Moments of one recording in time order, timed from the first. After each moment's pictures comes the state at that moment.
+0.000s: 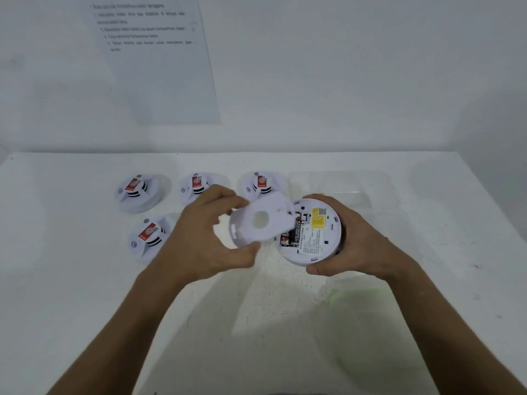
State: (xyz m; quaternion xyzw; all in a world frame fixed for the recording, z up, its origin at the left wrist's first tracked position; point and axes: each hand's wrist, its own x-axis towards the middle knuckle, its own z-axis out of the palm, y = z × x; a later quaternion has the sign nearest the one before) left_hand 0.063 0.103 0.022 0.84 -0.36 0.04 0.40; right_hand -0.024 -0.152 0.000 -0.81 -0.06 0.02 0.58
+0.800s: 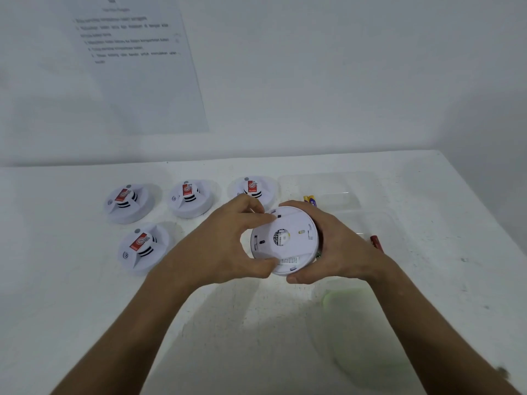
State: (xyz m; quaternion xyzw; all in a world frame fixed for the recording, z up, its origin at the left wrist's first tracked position) left_hand 0.059 0.074 0.034 0.85 -0.42 -0.10 0.31; right_hand -0.020 -0.139 -0.001 -0.82 -0.06 0.04 0.56
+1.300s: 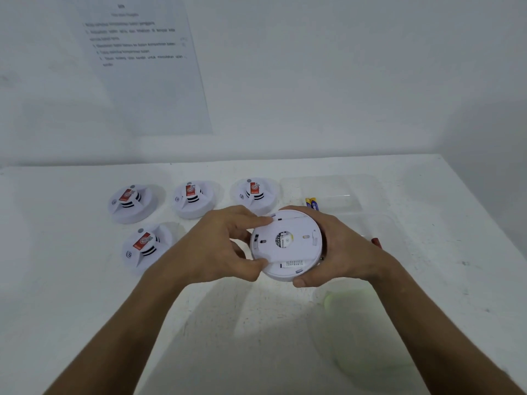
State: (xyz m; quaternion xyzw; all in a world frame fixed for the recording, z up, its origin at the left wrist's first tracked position) left_hand 0.061 0.087 0.029 0.78 -0.35 -0.21 0.47; right_hand -0.021 -0.137 0.007 -0.80 -0.09 0.06 0.58
